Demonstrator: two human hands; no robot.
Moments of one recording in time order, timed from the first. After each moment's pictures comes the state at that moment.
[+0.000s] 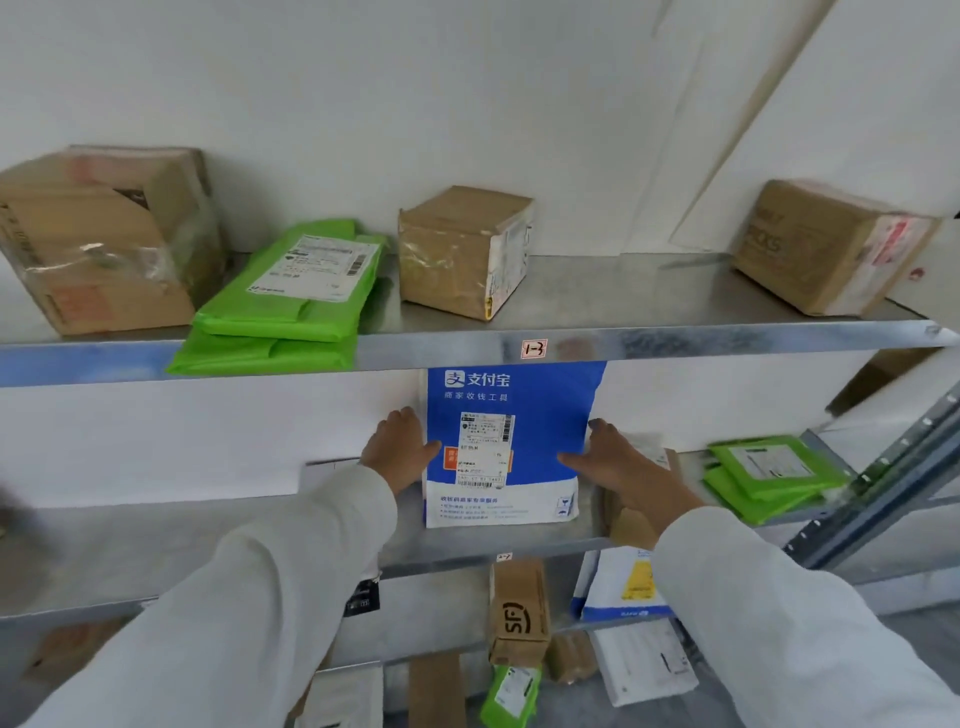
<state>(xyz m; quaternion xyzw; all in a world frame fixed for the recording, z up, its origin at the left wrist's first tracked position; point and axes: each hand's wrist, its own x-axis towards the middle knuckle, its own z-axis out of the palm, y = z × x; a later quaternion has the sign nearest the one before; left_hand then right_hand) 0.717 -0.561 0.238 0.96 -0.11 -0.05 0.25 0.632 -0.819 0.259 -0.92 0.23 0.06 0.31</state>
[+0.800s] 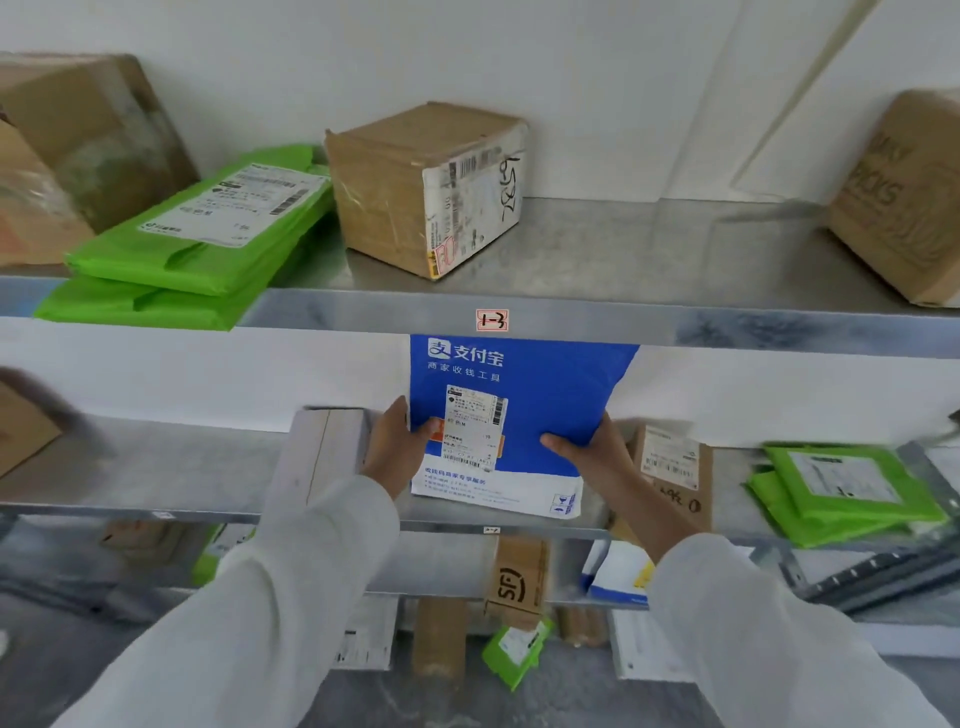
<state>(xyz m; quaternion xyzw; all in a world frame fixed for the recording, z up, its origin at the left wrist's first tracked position) 0.691 -0.606 0.196 0.86 0.05 -0.03 0.50 0.655 -0.848 0.201 -0.75 0.11 0.04 0.65</state>
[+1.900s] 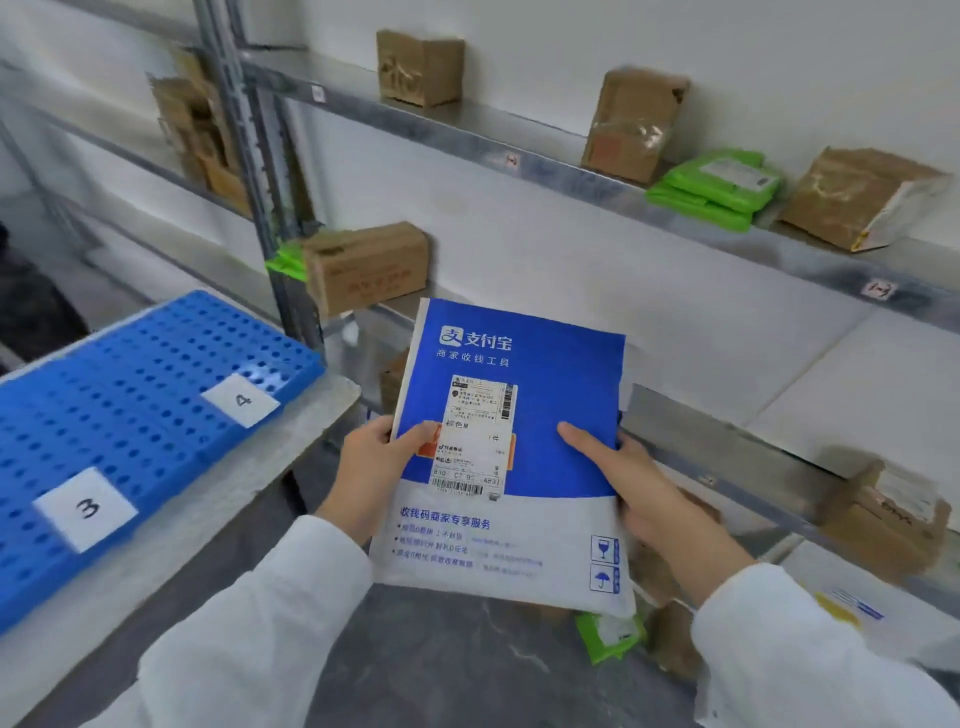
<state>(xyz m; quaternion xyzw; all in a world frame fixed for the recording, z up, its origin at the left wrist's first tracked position) 0.289 -0.309 0.258 0.65 0.29 0.09 0.70 0.395 -0.539 0.268 -0.69 0.05 0.27 0.67</state>
